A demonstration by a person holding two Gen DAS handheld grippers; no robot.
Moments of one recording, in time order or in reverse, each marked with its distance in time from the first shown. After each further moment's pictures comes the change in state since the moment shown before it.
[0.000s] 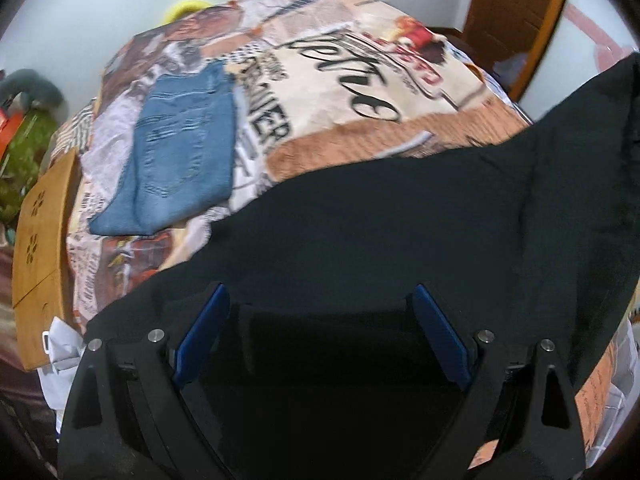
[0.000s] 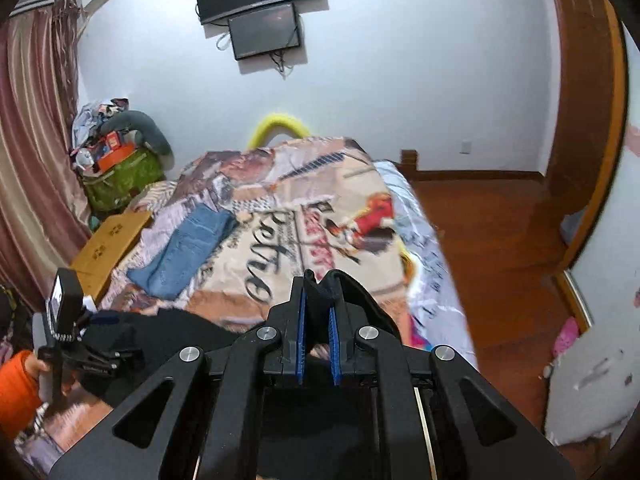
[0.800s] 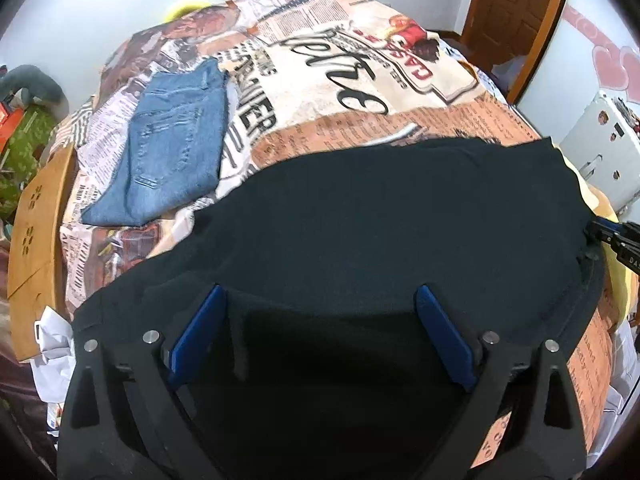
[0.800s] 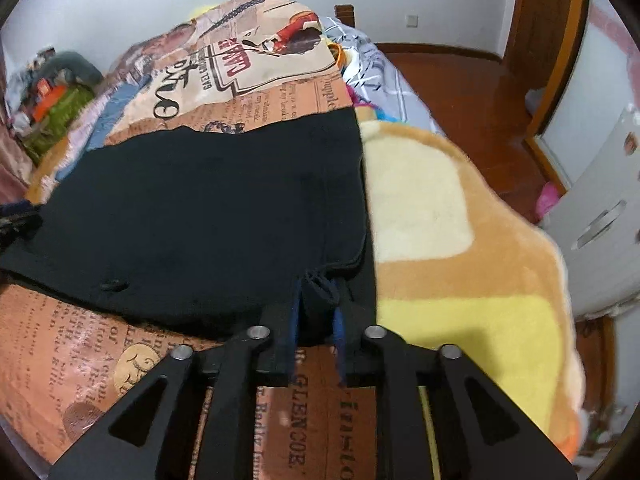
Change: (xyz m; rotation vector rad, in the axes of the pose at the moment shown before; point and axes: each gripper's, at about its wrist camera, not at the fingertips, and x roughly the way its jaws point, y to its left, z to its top) left arm -0.001 -0.008 -0.012 -0.026 -0.032 0.011; right arm 0.057 -0.042 -0.172 0.125 0.361 -0.170
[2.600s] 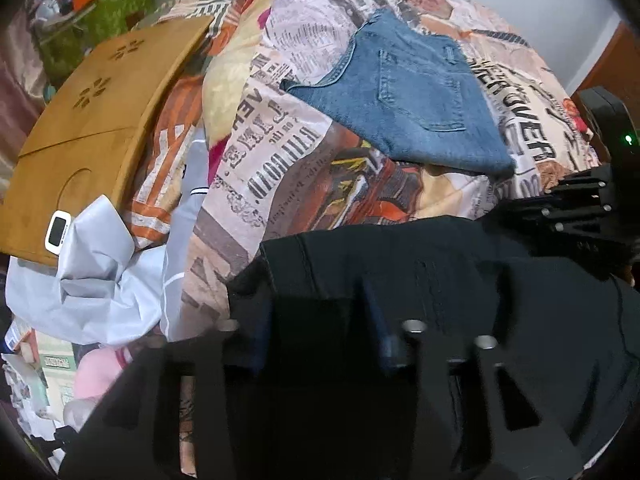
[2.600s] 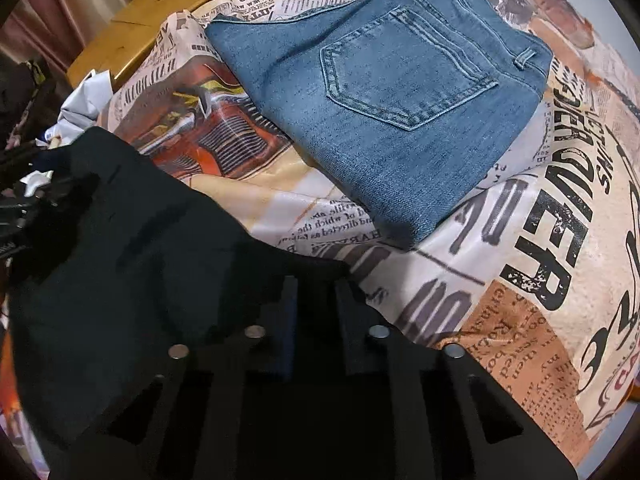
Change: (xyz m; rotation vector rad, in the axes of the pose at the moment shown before) left arm 0.039 0.266 -0.086 -0.419 0.006 0.033; right arm 0.170 0.417 0.120 -0.802 0.335 0.269
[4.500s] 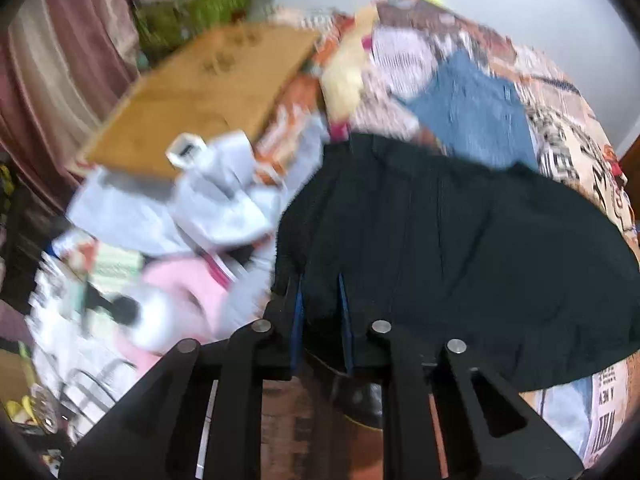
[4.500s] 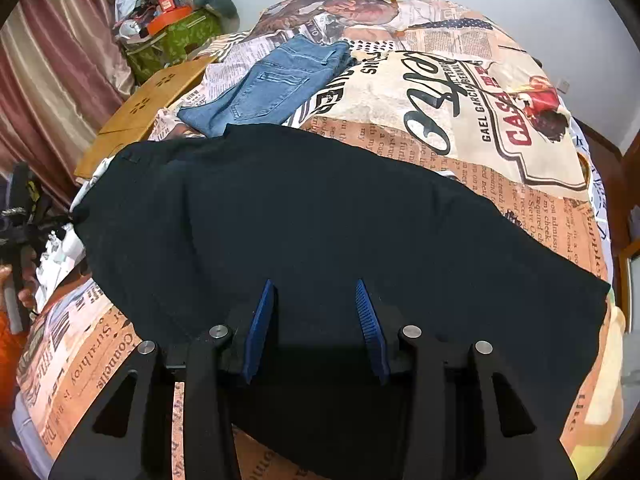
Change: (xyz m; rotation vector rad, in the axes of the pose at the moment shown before) left arm -0.092 0.025 -0.073 -0.198 -0.119 0.247; right arm -0.124 -0.037 -0.205 0.375 -0.330 -0.036
